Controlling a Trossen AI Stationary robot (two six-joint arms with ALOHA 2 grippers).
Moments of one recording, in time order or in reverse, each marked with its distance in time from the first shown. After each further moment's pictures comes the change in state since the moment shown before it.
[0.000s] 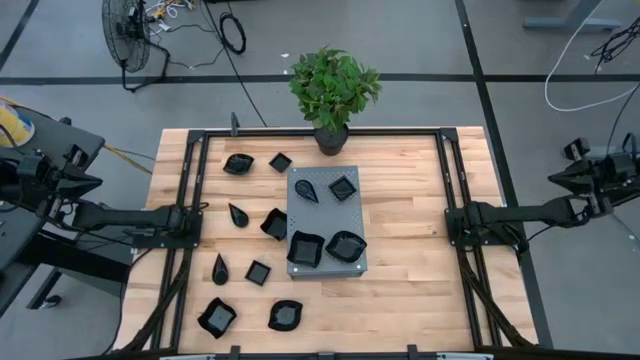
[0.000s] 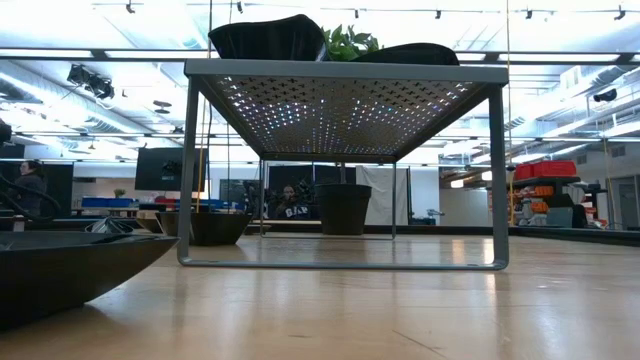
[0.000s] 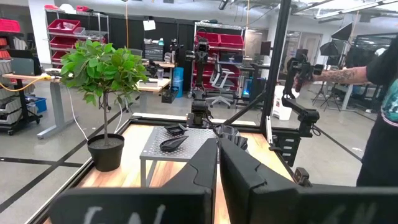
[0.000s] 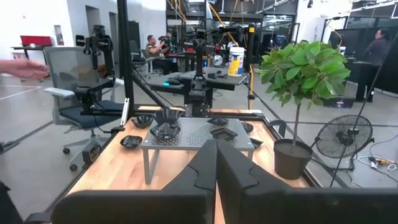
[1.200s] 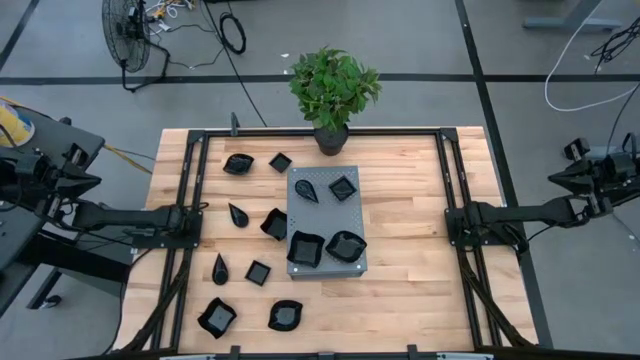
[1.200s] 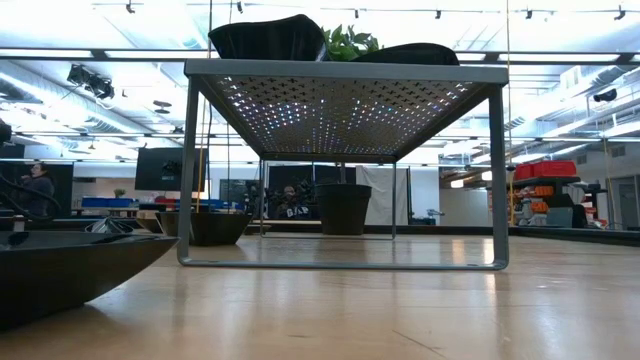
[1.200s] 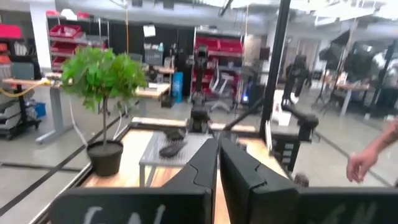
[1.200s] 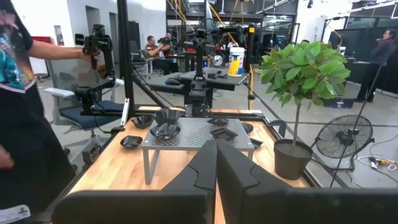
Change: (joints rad) left arm 0.000 0.000 -0.012 0.041 0.000 -0.004; right arm 0.000 0.000 0.000 0.002 0.000 0.001
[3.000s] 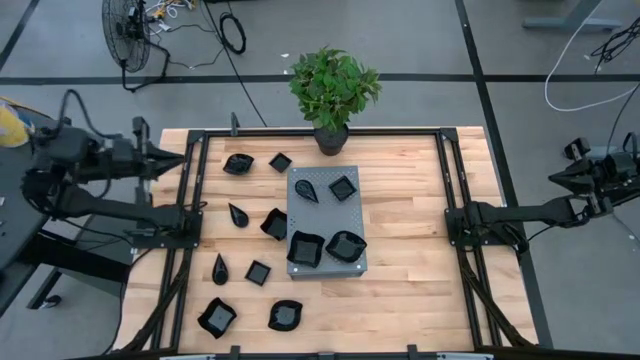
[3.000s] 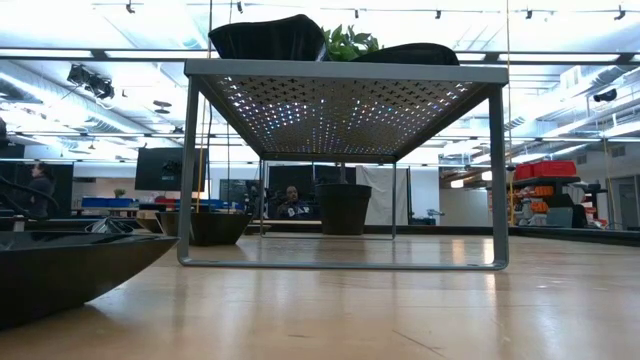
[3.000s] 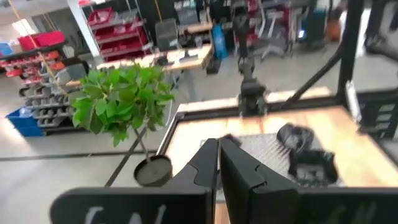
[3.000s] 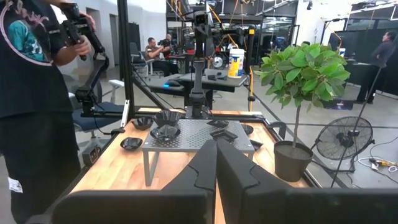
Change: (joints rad) left arm 0.000 0.545 -0.164 0.475 -0.187 0.270; right arm 0.000 0.000 0.000 0.007 0.000 0.000
